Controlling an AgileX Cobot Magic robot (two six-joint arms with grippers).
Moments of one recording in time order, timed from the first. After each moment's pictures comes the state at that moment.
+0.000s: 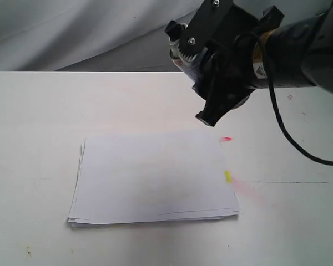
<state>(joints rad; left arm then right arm) -0.15 0.01 -0.01 0.12 0.27 -0.38 0.67 1.44 -1.08 -0.64 0.43 0.04</state>
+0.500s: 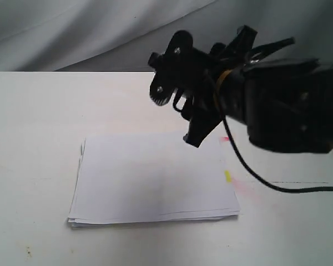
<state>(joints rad) -0.15 0.01 -0.01 0.12 0.27 -0.38 0.82 1.58 -1.02 -1.32 0.57 0.62</state>
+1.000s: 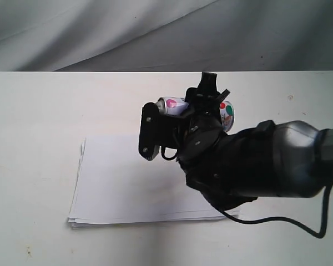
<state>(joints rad) -0.15 0.01 -0.01 0.12 0.27 -0.38 0.91 1.84 -0.99 -1.64 0.78 0.78</state>
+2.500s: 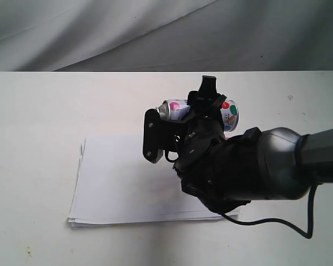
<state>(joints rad) -0.15 0.01 -0.01 0.17 0.16 -0.38 0.91 1.88 -0.99 -1.67 0.85 0.78</state>
